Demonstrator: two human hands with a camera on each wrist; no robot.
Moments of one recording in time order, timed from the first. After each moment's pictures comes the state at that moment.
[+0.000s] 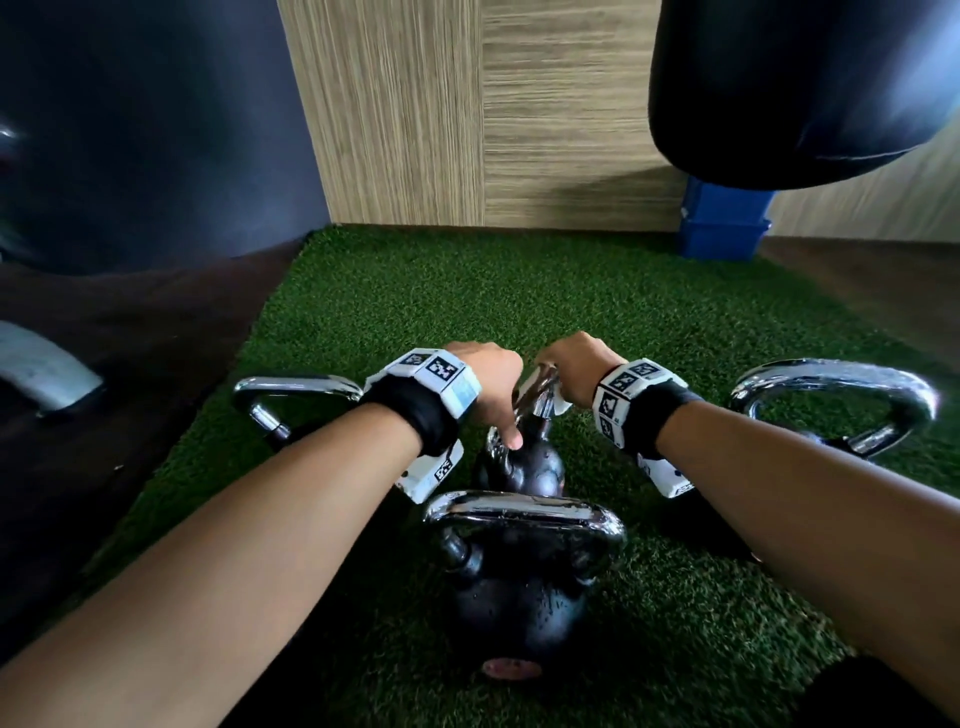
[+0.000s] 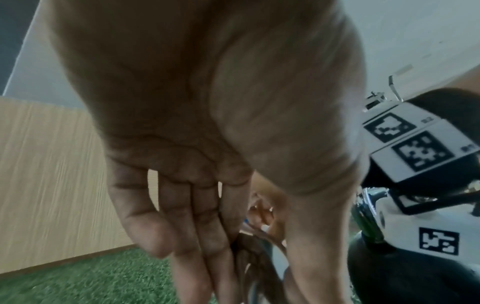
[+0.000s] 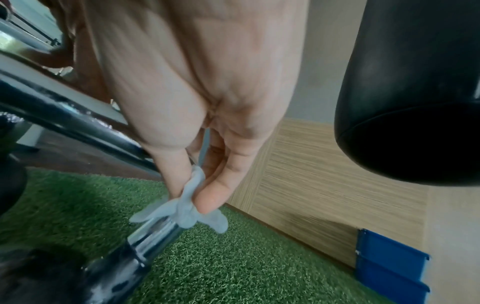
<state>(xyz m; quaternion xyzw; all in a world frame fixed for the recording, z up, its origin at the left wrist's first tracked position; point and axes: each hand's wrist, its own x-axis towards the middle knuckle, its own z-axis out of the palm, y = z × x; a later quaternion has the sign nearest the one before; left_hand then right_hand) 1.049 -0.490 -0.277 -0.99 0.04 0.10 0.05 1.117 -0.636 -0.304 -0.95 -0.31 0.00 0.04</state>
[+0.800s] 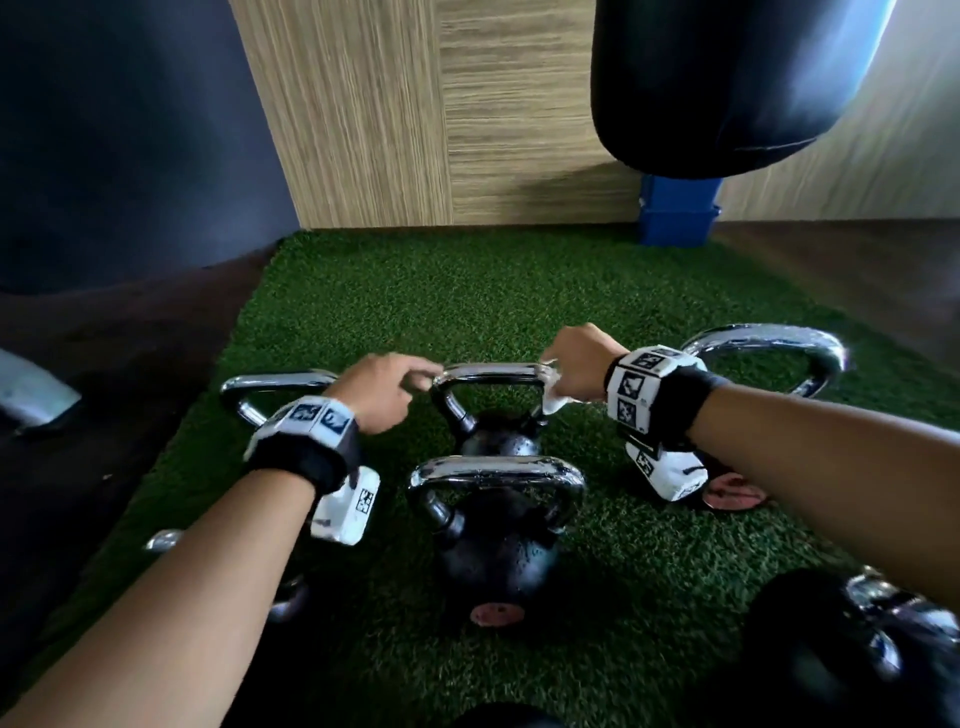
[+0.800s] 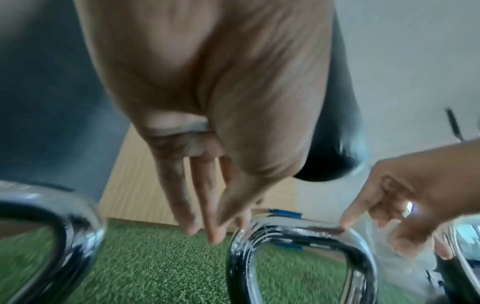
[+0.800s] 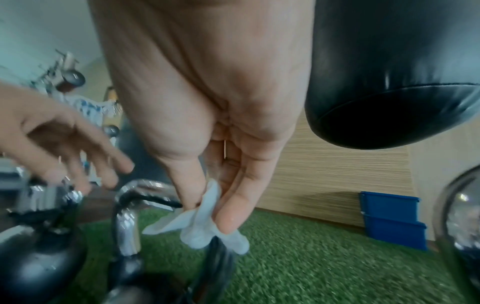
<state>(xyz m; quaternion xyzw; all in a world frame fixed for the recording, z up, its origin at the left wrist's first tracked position) 0.982 -0.416 -0.306 -0.98 -0.02 0.01 -0.20 1.054 -0.678 -0.274 -0.96 -0.25 0.06 0.06</state>
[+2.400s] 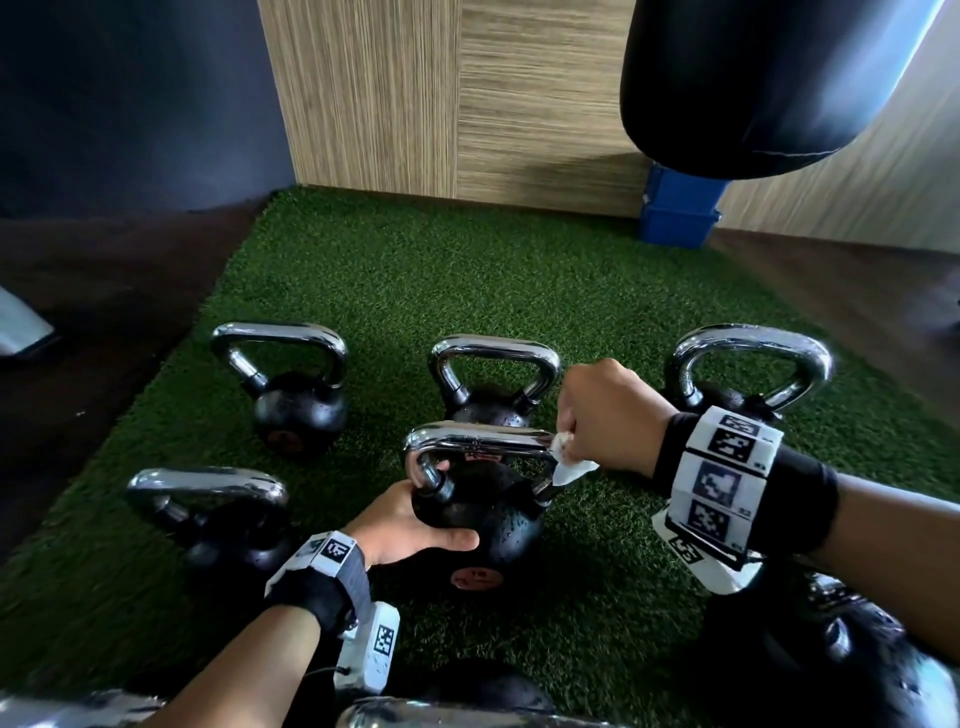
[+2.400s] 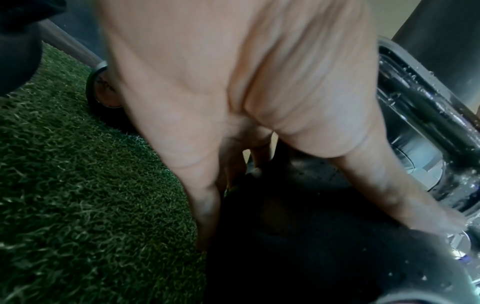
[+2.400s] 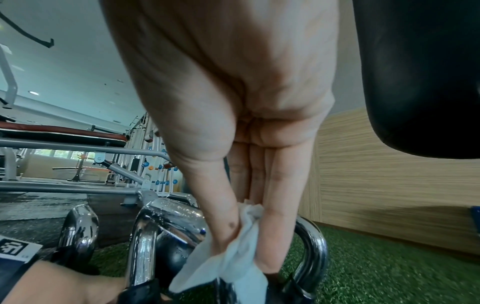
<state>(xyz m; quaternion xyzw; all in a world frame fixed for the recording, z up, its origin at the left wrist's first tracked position) 0.896 -0.456 -0.478 -0.81 -0.04 0.11 -0.58 0.948 -0.693 -0.269 -0.97 -0.25 0.05 0.05</state>
